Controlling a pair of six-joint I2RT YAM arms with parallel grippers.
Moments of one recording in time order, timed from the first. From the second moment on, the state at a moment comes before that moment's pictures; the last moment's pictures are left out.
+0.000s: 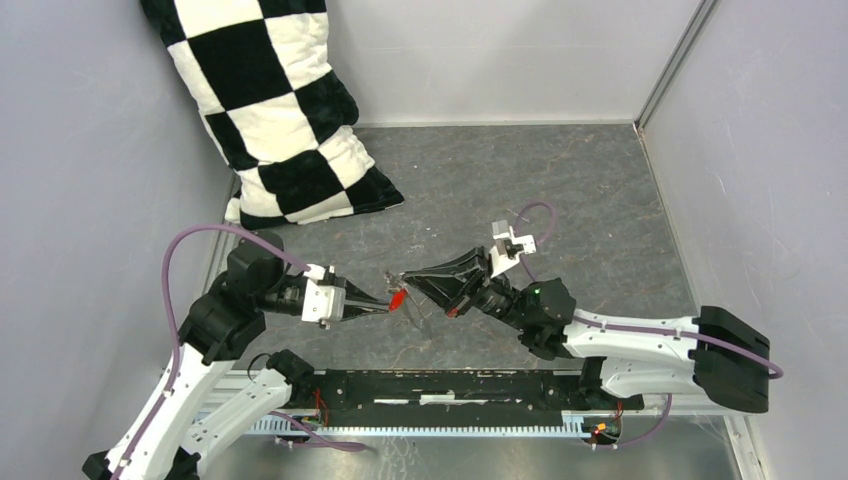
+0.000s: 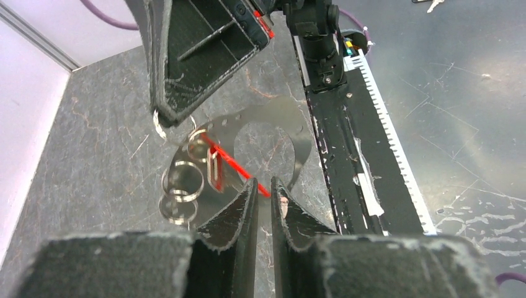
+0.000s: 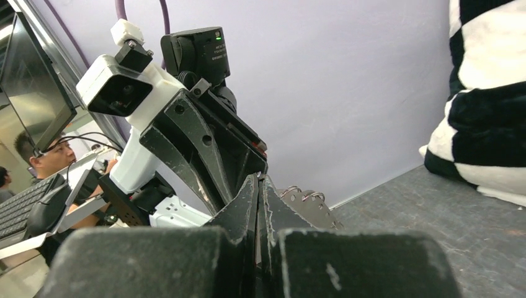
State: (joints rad) left arm -0.57 0.63 0.96 -0.72 1.02 0.65; right arm 1.19 1.16 0.52 1.16 -0.04 0.57
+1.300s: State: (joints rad) left arm -0.56 0.75 1.04 -0.64 0.93 0.21; right arm 1.22 1.11 0.52 0.99 -0.10 0.31
